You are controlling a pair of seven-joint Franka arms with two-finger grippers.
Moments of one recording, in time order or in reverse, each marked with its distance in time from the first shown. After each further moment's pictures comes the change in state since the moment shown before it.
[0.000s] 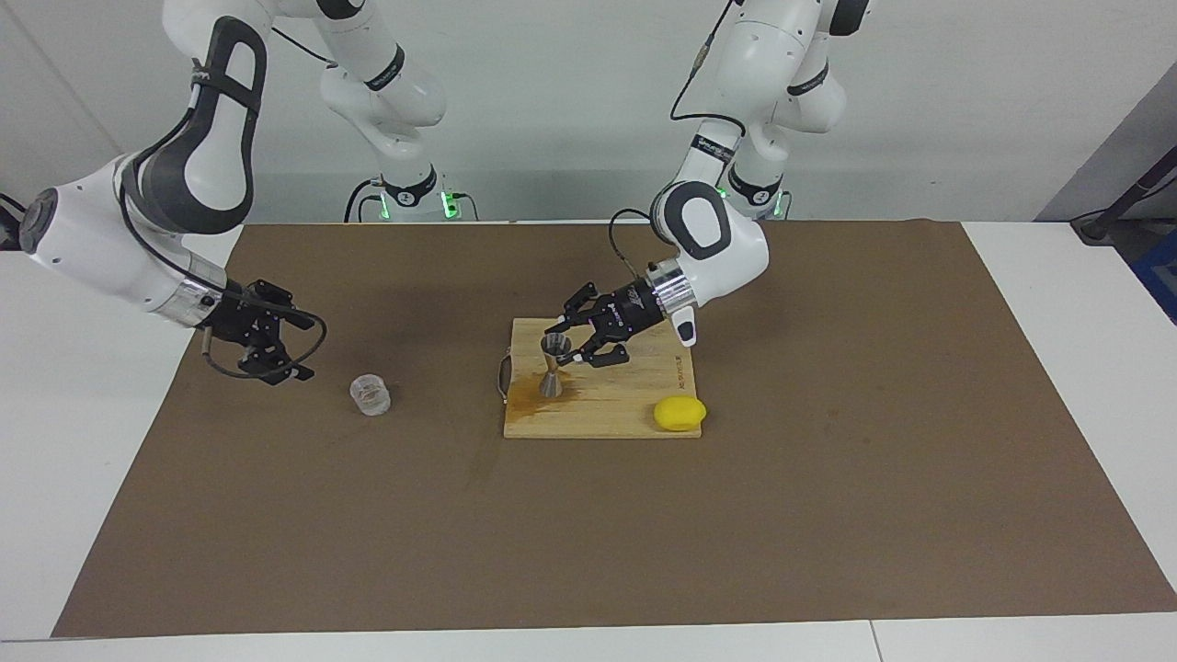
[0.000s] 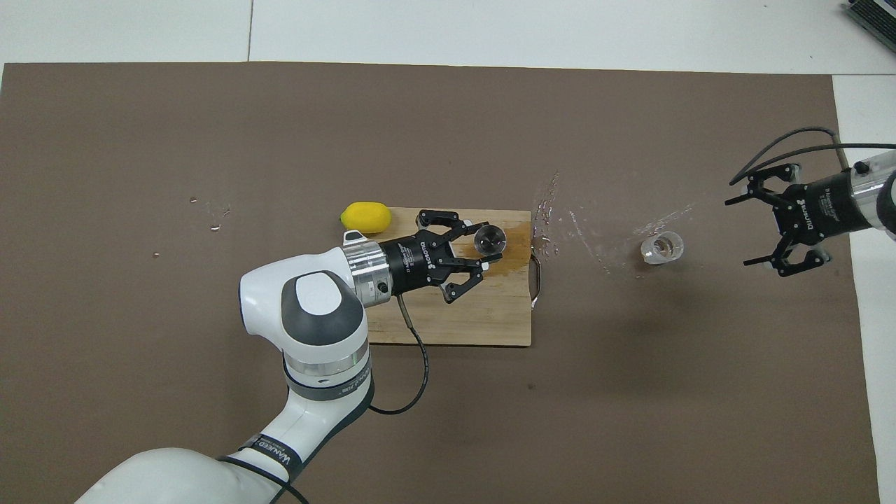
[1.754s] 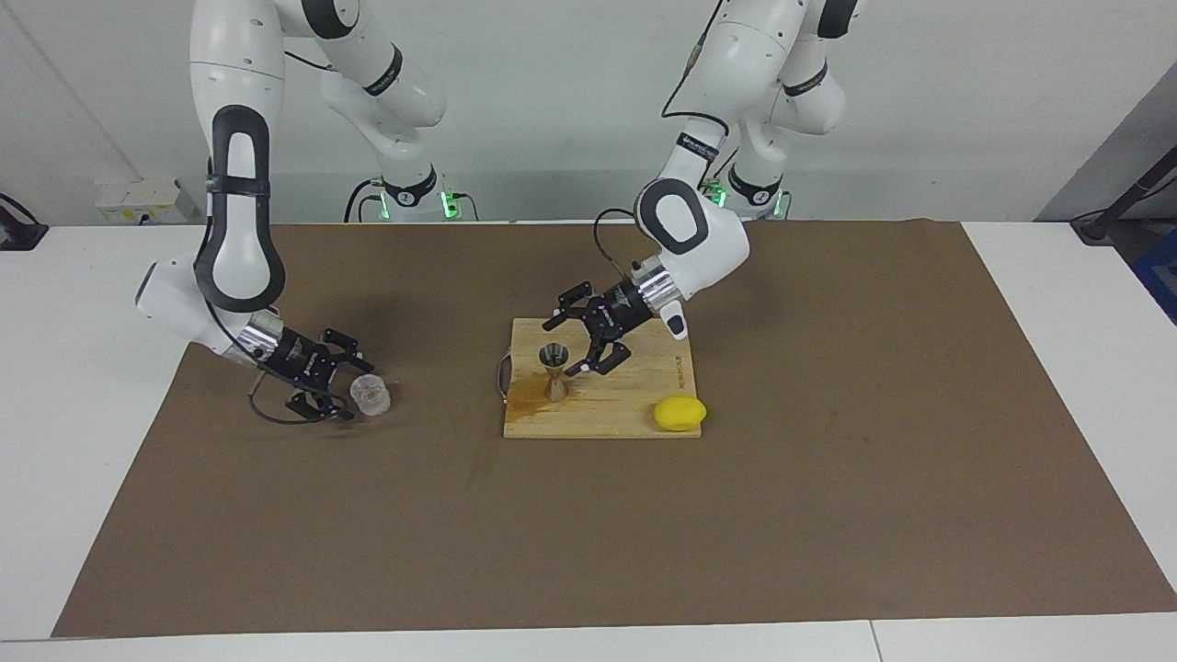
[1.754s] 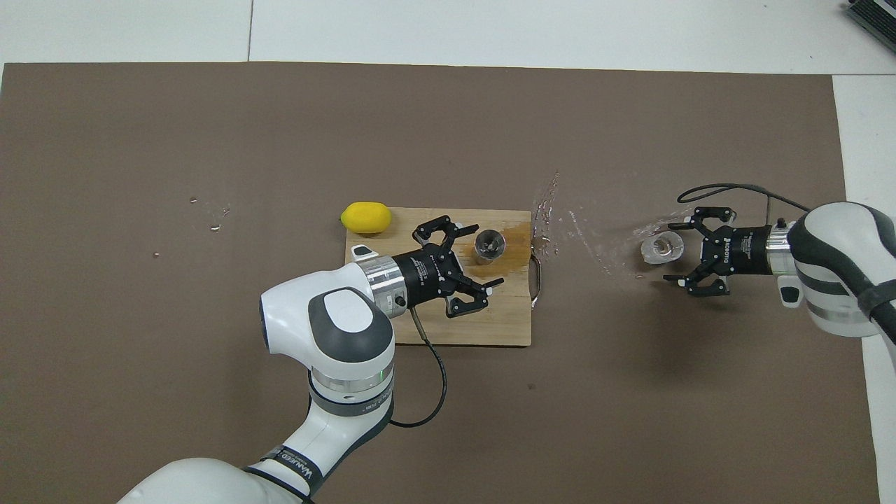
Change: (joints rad) left arm -0.071 0.016 0.002 -0.002 0.000 0.156 -0.016; right arm 0.017 0.070 0.010 -0.334 0.436 0.382 -0.069
